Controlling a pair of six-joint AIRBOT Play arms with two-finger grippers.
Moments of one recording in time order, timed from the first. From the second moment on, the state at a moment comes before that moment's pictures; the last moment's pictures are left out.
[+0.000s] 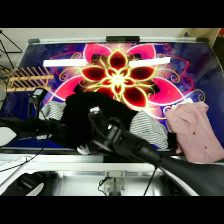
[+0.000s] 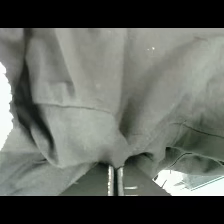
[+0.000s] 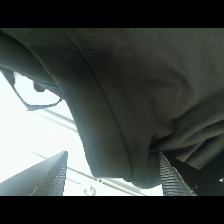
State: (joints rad) left arm -0.42 -0.69 0.82 1.37 -1.16 -1.67; right arm 1.12 -1.36 1.30 -1.61 1.34 2.27
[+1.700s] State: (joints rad) left arm -0.43 -0.75 0.82 1.28 -1.22 -1.60; right arm 1.13 -1.13 1.31 -1.76 1.36 2.28
